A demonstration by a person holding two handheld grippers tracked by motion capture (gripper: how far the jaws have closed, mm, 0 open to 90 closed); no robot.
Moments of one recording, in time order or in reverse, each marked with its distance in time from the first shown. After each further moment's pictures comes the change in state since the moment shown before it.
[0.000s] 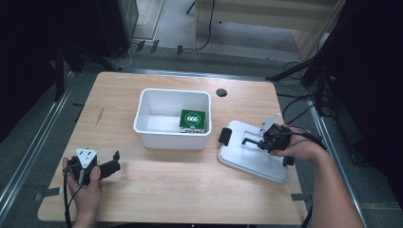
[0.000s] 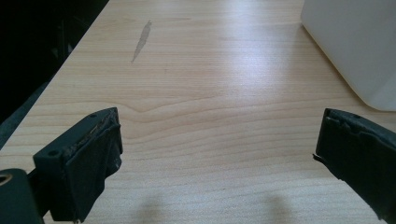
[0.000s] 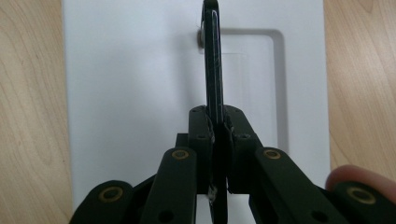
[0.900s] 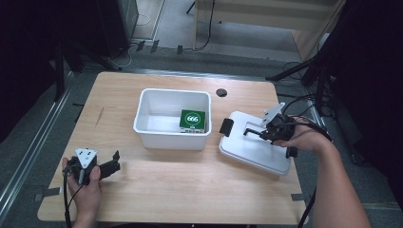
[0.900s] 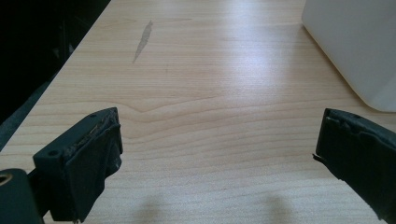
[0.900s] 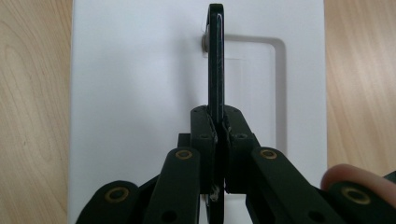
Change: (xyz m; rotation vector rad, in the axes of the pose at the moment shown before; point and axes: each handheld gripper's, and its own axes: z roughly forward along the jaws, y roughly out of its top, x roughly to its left) left arm 0.000 0.000 0.000 0.000 0.003 -0.002; right arm -0.015 0.017 -0.034 -0.026 -0.029 -0.042
